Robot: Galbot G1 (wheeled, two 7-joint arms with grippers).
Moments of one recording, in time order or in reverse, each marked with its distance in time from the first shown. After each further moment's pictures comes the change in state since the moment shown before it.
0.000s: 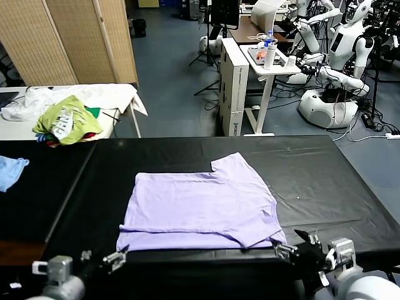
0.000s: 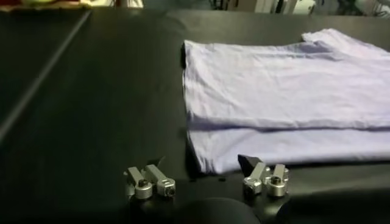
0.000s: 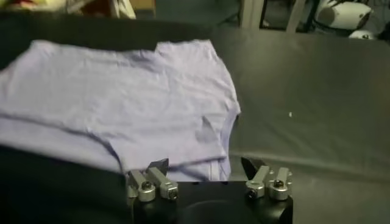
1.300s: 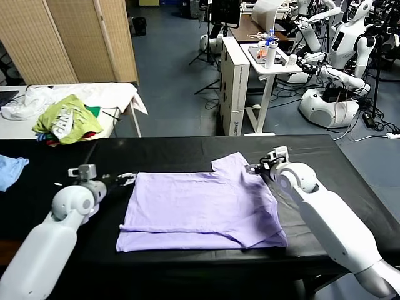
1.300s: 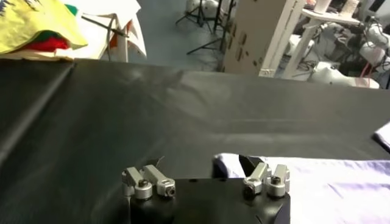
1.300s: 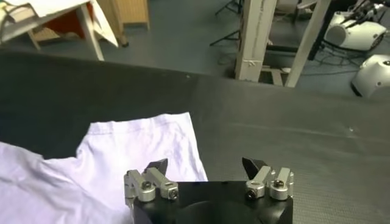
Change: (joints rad) left arm -0.828 0.033 0.448 0.715 -0.023 0.006 0.061; right arm 0.763 0.276 -0.546 -0.782 -0.155 0.018 -0.152
